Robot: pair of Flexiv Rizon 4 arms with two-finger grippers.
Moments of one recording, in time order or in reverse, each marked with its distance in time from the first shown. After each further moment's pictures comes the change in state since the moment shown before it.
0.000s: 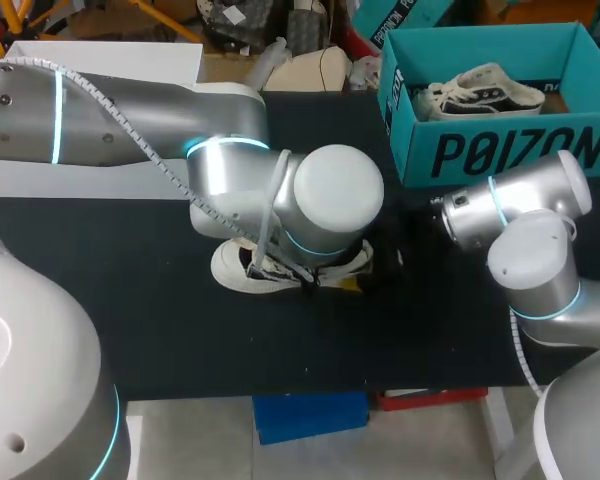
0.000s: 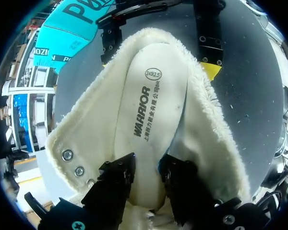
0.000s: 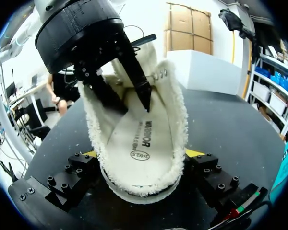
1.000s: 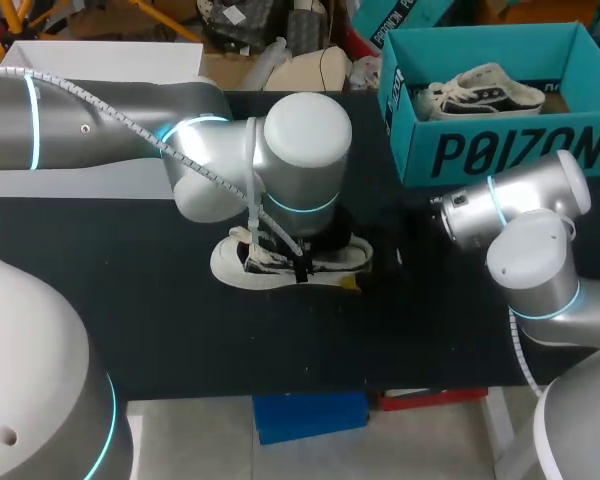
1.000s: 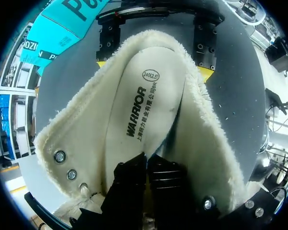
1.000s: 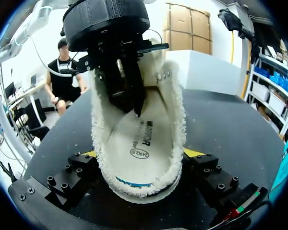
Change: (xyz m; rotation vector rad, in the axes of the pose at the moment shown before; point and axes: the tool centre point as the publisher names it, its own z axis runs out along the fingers) left arm 0.000 0.000 0.004 0.061 0.210 0.014; right arm -0.001 0.001 0.001 0.000 -0.001 0.001
